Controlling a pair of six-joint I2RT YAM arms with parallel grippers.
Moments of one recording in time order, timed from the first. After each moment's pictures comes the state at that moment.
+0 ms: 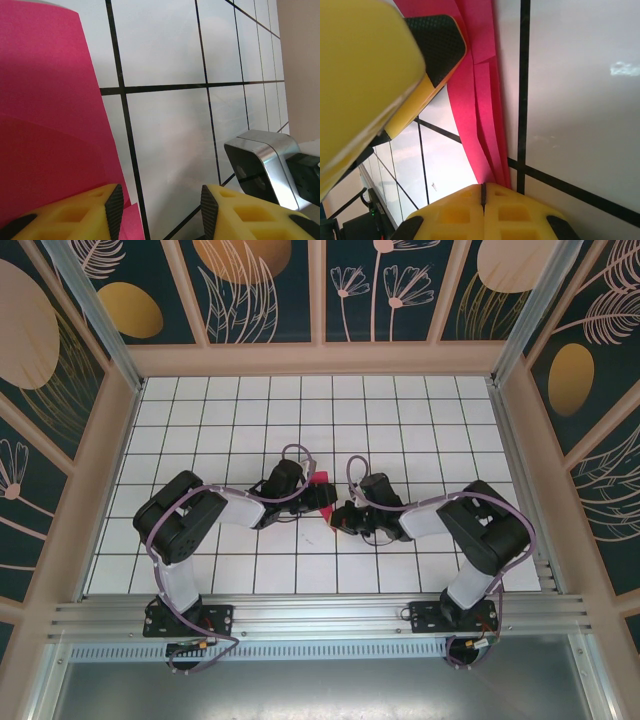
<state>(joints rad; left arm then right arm) -0.70 1.87 0.76 0.48 0.36 -0.91 0.66 1.68 0.53 0.36 -0.52 0.94</state>
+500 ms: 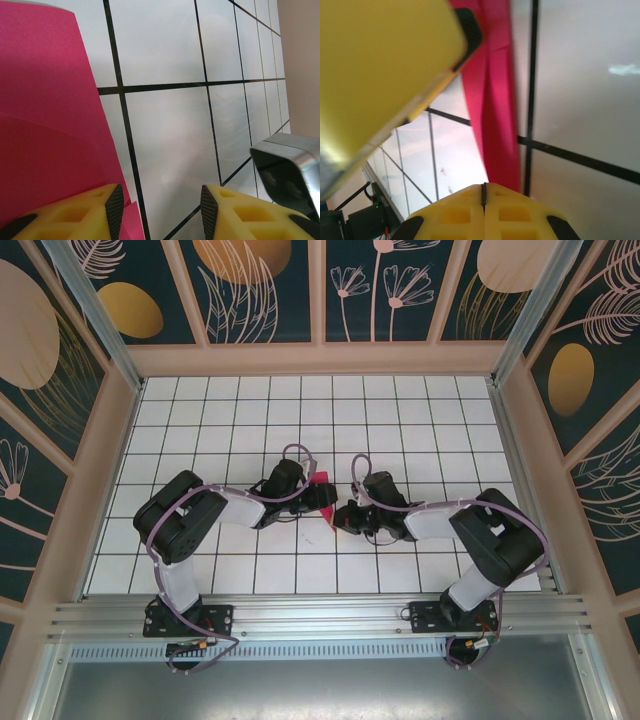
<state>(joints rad) -0.70 1.87 0.77 0.47 0.37 -0.90 0.66 1.58 0.53 0.26 -0.53 0.92</state>
